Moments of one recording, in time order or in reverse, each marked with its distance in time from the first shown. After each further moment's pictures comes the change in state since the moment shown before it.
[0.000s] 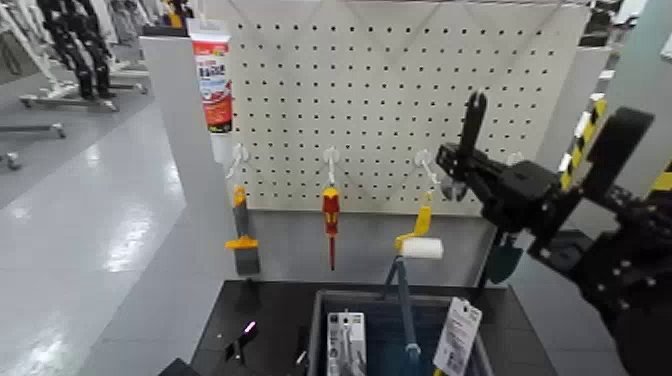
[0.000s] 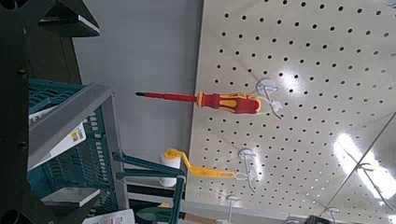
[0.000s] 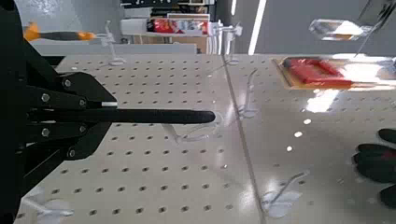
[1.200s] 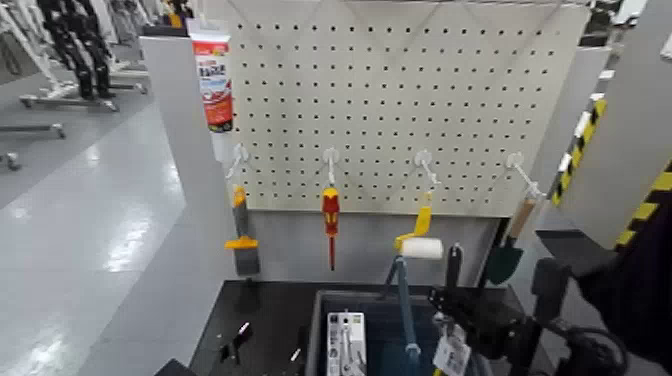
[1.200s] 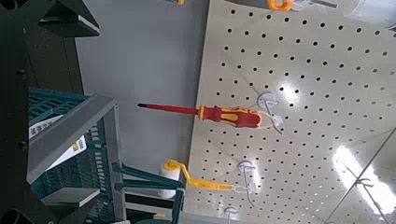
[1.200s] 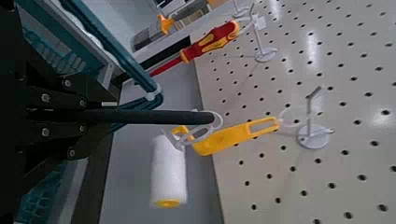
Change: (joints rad) left arm -0.003 -0.027 0.031 0.024 0.004 -0.003 -0.002; right arm 0.191 0.056 -0.028 0.300 0.009 0.023 0.002
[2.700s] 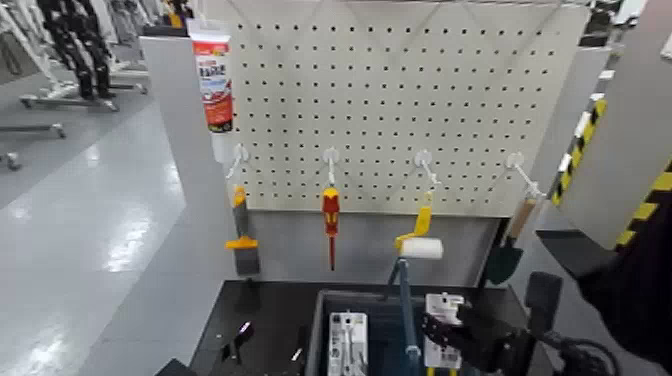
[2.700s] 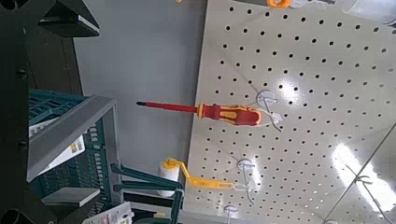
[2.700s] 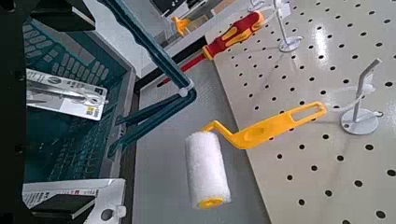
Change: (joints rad) left arm 0.000 0.000 -0.003 -0.003 -0.005 -0.001 0.000; right arm 0.008 0.001 0.002 0.039 -0.028 0.012 0.011
